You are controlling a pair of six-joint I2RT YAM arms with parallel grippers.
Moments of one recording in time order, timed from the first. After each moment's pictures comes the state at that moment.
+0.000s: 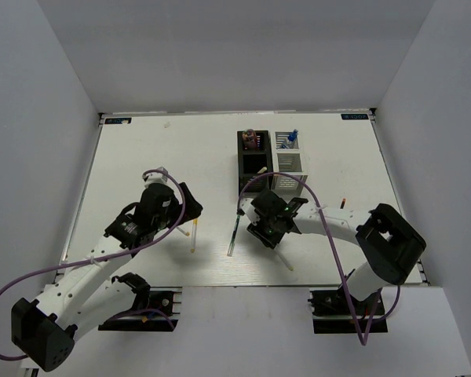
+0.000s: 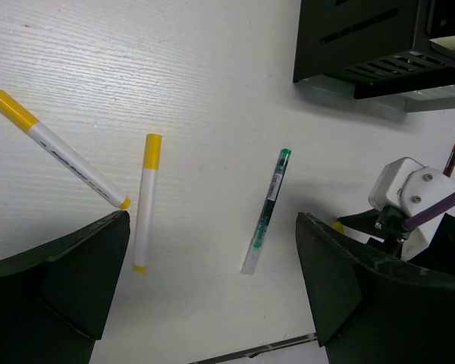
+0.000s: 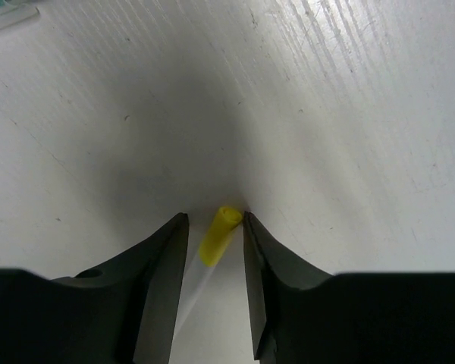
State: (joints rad) left arm -0.57 0.86 0.68 -0.50 -0.18 -0.78; right arm 0.89 1.56 0.84 -0.47 -0.06 -0.17
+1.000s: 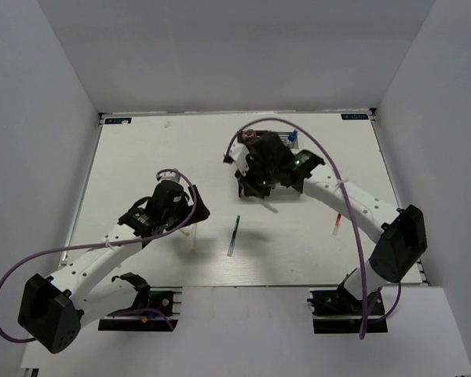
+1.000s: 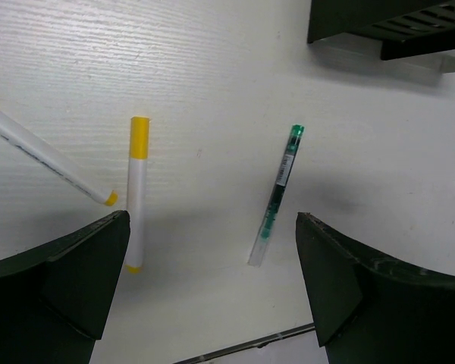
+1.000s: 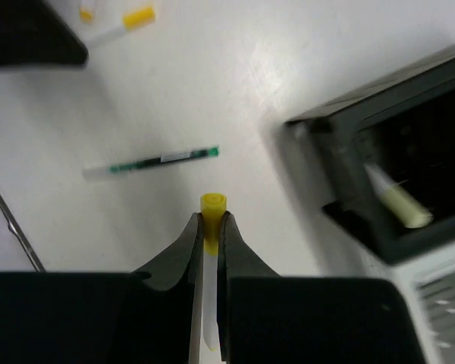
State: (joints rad) left arm -0.58 1.00 0.68 -0.45 -0.10 -0.76; right arm 0.80 1.56 1.34 -0.73 -0.24 -0.34
